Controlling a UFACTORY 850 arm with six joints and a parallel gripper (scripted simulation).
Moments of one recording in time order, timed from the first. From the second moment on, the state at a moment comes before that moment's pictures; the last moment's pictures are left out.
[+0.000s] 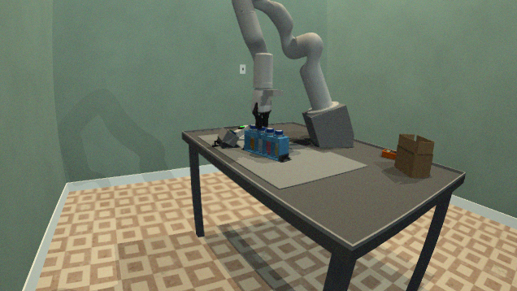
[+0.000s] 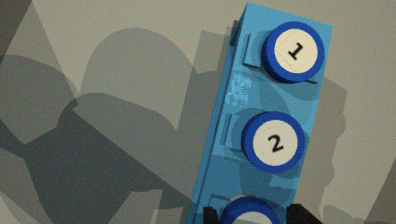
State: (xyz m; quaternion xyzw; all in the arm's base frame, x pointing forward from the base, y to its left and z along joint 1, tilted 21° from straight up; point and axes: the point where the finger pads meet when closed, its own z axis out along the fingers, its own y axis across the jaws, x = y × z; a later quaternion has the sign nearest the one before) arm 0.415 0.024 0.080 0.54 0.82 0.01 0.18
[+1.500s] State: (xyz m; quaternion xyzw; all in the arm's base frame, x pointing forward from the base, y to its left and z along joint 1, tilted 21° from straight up) arm 0.418 0.022 0.072 0.56 0.81 0.02 0.18
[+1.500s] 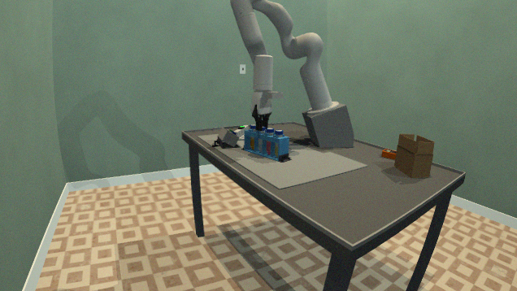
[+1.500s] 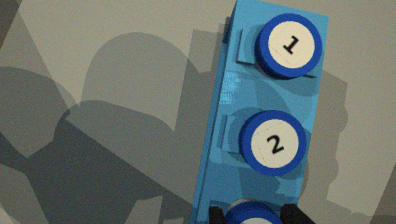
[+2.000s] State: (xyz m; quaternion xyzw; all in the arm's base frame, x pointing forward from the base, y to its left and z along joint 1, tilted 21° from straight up) arm 0.418 0.022 0.072 0.66 0.73 0.03 0.18
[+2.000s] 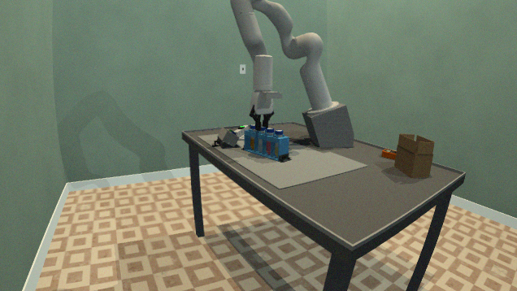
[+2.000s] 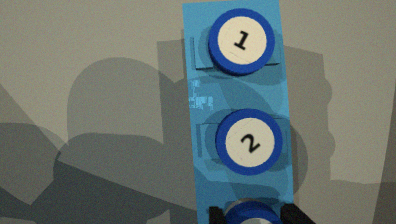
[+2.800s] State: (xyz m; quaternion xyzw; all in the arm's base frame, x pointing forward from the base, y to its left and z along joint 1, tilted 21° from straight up) arm 0.418 0.022 0.072 0.72 0.67 0.05 0.18
